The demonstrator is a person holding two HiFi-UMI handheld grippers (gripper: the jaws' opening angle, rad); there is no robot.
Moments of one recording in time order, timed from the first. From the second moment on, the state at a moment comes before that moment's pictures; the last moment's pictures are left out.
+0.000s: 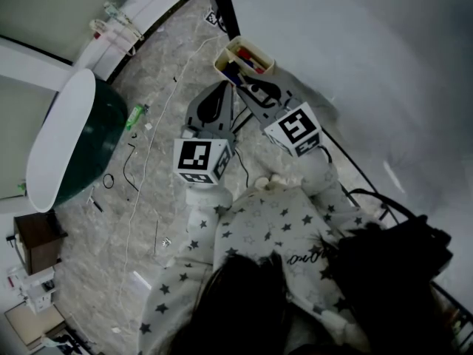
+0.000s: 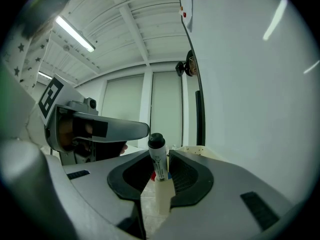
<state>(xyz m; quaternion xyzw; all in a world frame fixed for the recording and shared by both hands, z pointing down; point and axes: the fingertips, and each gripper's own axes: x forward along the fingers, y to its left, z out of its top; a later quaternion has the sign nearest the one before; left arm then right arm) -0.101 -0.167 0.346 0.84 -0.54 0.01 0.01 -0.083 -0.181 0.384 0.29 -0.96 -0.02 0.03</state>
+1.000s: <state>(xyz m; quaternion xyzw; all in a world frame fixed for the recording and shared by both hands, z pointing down) -0.085 -0.151 0.294 0.87 -0.50 -0.01 -0.02 -0.067 -0.148 0.282 0.24 -0.97 -0.04 -0.04</state>
